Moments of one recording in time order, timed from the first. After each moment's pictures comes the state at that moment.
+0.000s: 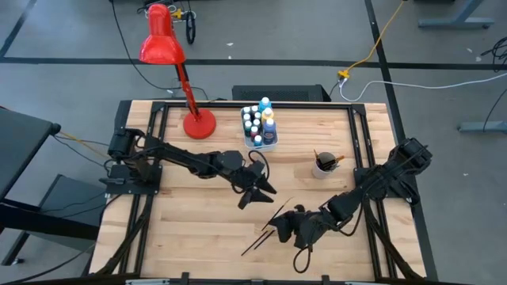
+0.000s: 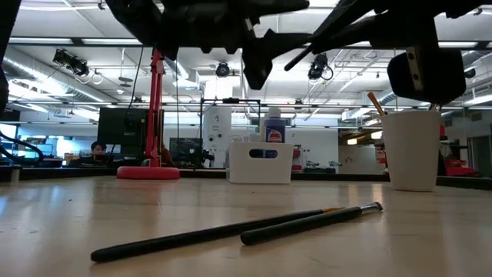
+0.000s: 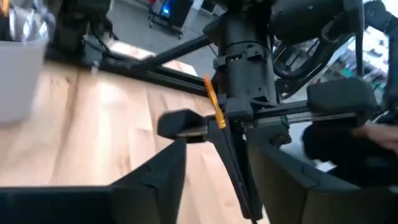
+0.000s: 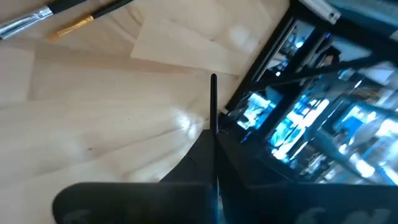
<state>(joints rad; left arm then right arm) -0.07 1.75 0.97 0.63 0.36 -0.40 0.61 1.65 0.92 0.12 0.53 -1.70</state>
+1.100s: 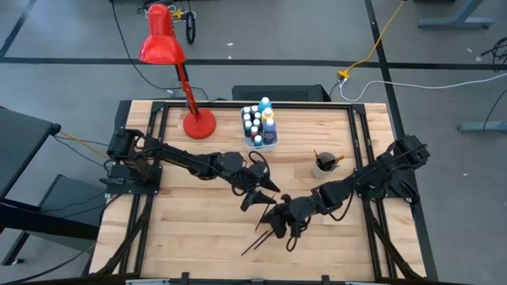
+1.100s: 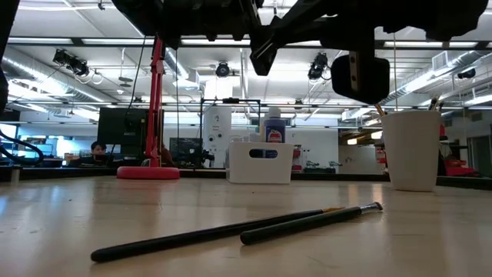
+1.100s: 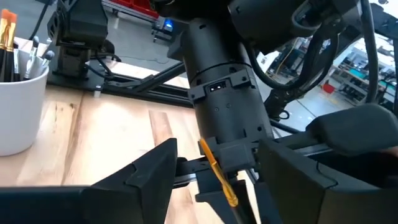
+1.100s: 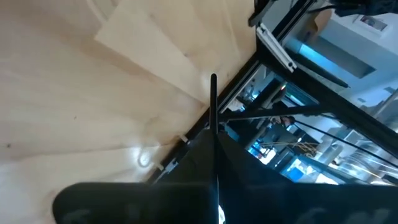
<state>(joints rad) -0.09 1.75 1.01 0.62 0.30 -0.36 0.44 1.65 0.92 0.24 0.18 -2.06</state>
